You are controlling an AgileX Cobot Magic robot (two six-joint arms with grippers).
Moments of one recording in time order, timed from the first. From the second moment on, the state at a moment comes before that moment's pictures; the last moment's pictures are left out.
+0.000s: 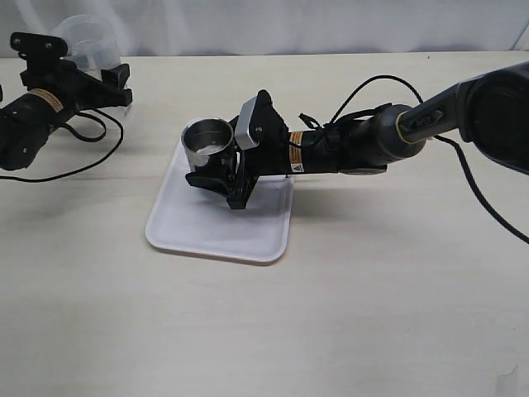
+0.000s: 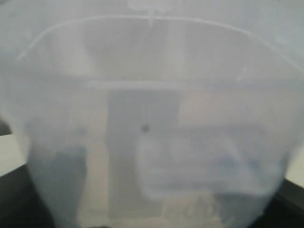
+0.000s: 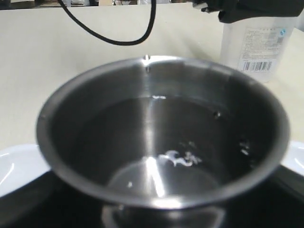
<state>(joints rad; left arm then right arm) -0.04 2.28 -1.11 0.31 -0.90 -0.16 0.38 2.40 -1.38 -1.21 -0.96 0.54</state>
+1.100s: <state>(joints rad) -0.04 2.28 -1.11 0.31 -0.94 -0.16 0.38 2.40 -1.38 -1.21 -0.96 0.54</state>
